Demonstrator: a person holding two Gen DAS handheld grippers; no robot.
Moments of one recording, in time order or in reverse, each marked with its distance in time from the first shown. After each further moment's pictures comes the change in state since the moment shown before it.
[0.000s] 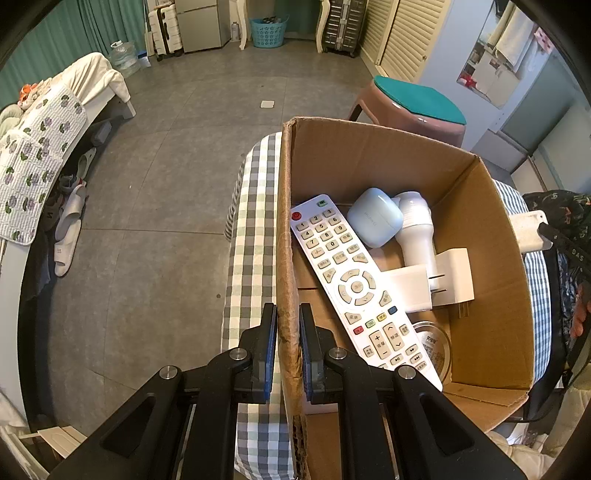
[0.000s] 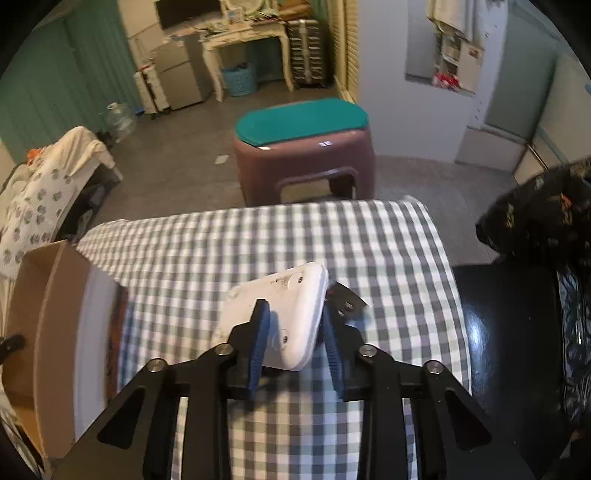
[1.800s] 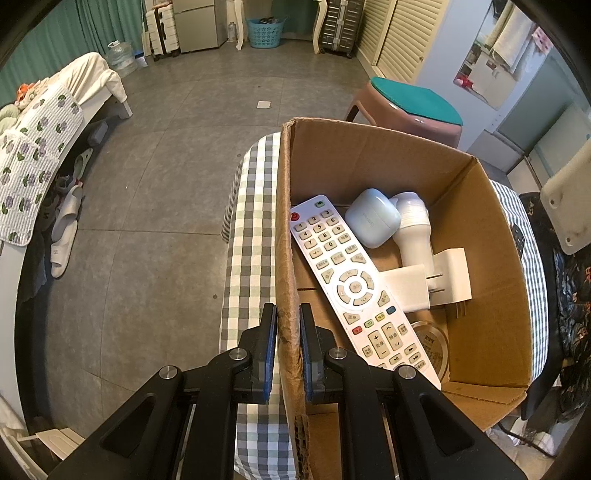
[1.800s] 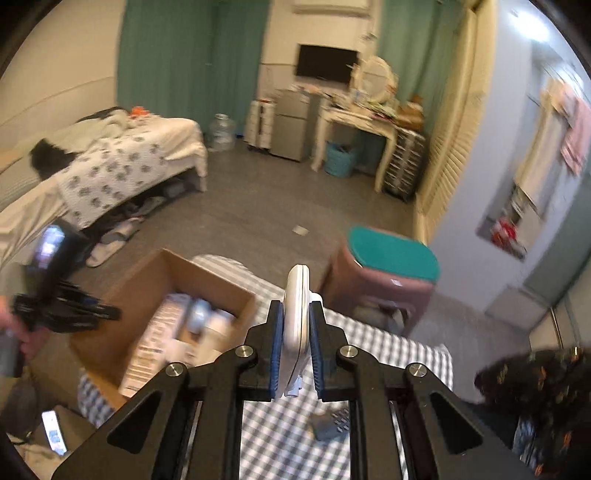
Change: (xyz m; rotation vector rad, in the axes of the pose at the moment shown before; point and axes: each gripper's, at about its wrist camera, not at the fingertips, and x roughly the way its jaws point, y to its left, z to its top) left arm 0.001 0.001 0.002 0.006 -0.001 -0.017; right arm -0.154 0.161 0.006 -0.482 -0.318 0.134
